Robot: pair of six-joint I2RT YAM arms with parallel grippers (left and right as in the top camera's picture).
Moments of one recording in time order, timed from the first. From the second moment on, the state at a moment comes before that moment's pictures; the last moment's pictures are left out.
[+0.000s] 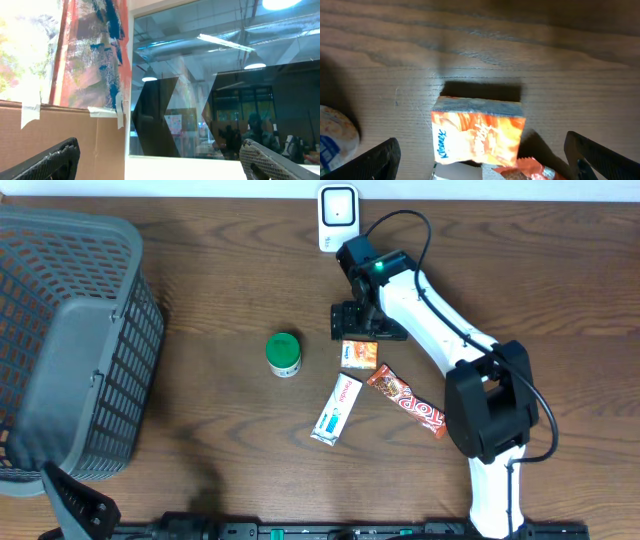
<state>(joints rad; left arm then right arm) -0.05 0.02 0.89 -0.16 -0.30 0.25 0.48 2.17 1.79 -1.10 -0.03 0.48</state>
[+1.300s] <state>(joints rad) -0.05 0.02 0.89 -0.34 -0.30 0.25 0.45 2.30 2.01 -1.55 -0.26 0.43</state>
